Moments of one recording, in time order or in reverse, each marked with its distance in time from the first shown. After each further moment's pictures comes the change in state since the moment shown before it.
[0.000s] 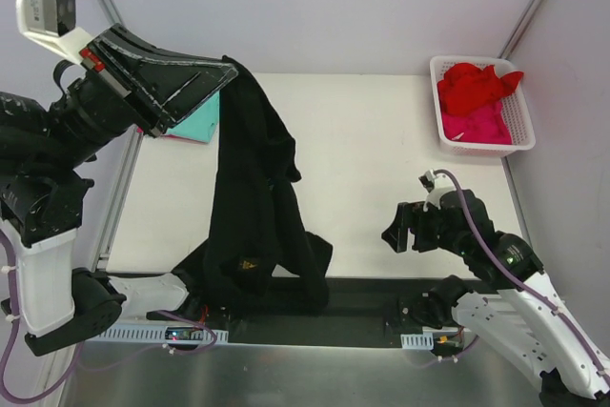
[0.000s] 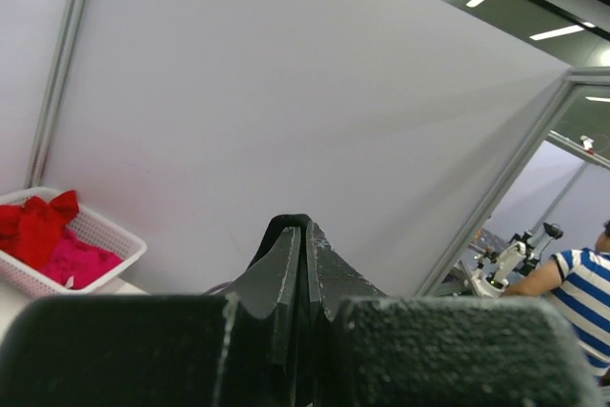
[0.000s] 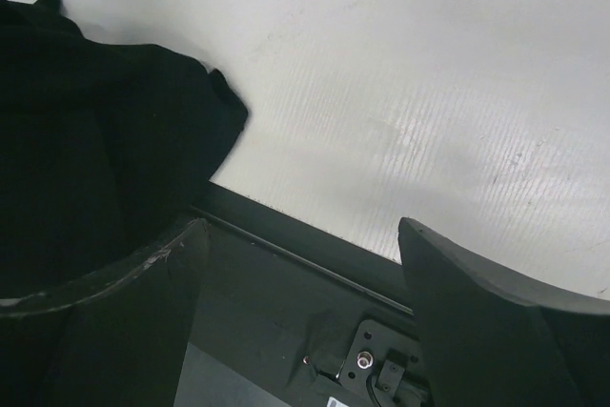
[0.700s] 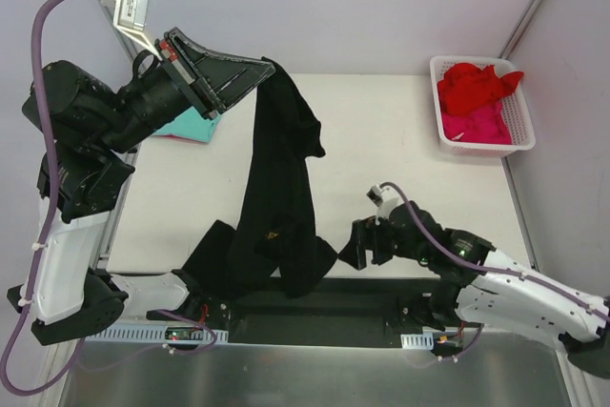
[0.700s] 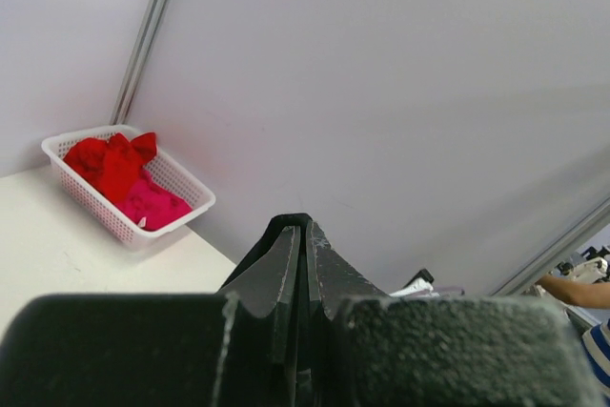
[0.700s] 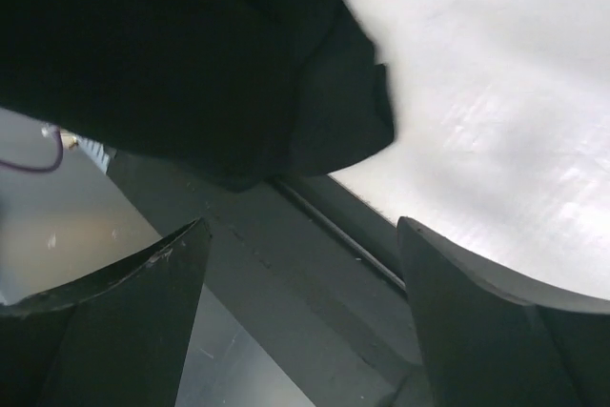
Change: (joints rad) left arm 0.001 0.026 -0.155 -0.040 -0.117 0.095; right arm 0.341 0.129 -0.164 0.348 -0.007 0.191
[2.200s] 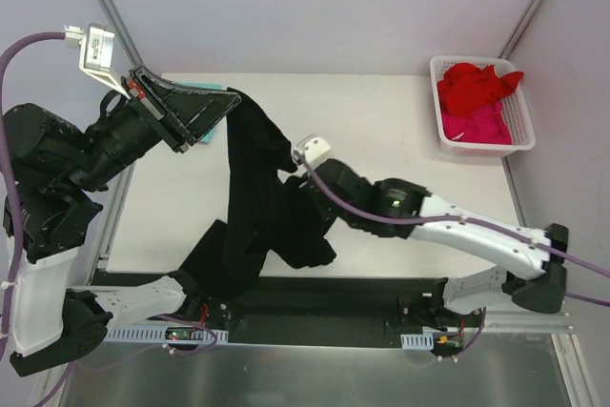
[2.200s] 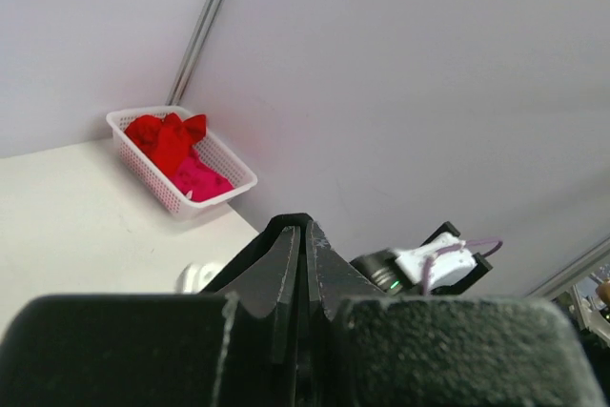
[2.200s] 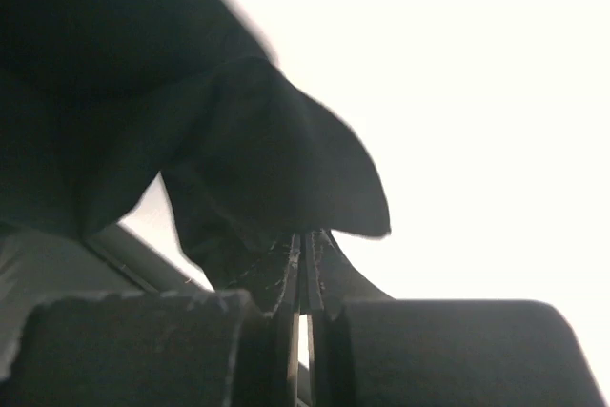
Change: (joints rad) left arm 0.000 -0.183 -0.127 -0.118 -0.105 0.064; right arm 0.282 0.699 0.706 -0.114 0.496 -0.326
